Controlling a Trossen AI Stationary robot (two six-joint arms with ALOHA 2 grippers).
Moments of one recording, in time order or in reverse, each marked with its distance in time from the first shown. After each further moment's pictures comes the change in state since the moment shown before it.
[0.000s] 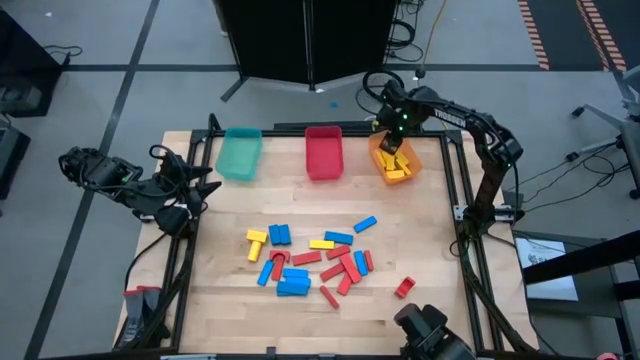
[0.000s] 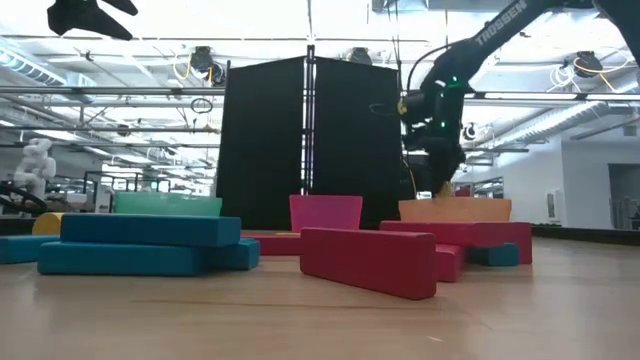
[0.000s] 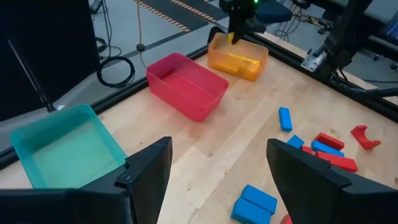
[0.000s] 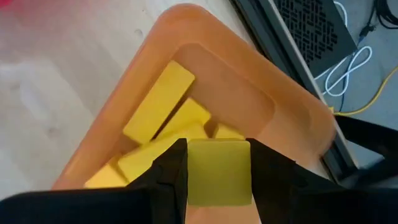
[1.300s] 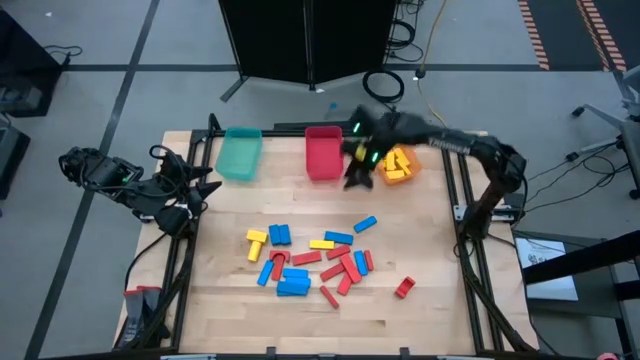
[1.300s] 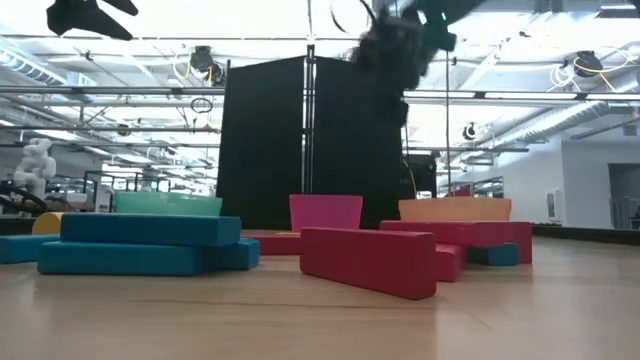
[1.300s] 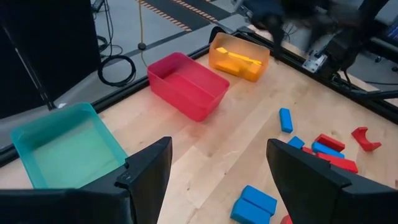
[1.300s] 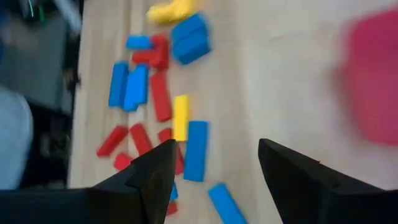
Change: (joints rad) left arm 0.000 0.004 0.000 -0.004 -0.003 -0.017; right arm 0.486 -0.120 0.089 0.073 -0.547 0.207
